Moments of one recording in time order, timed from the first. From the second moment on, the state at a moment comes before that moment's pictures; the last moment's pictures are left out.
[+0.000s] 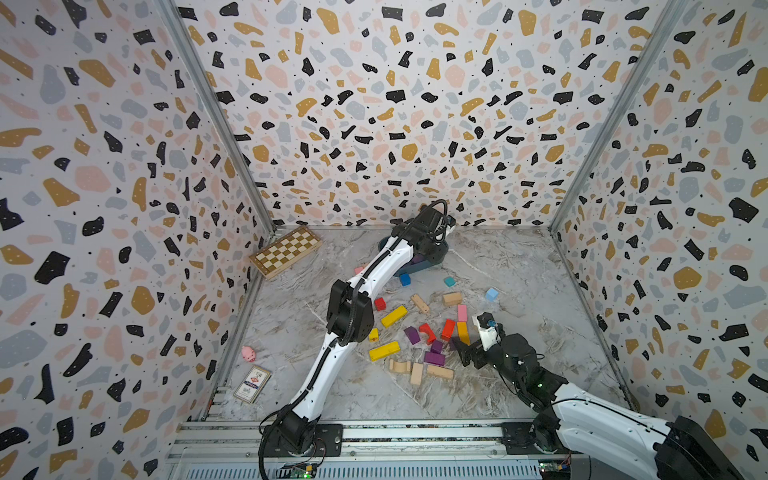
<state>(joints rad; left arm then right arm) -0.60 2.53 2.54 -0.86 0.08 0.23 0.71 0.86 0.15 0.34 0.10 0.08</state>
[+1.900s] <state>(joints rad) -0.55 2.49 2.36 -0.77 0.08 0.24 0.71 0.88 0.15 0.34 0.10 0.08</state>
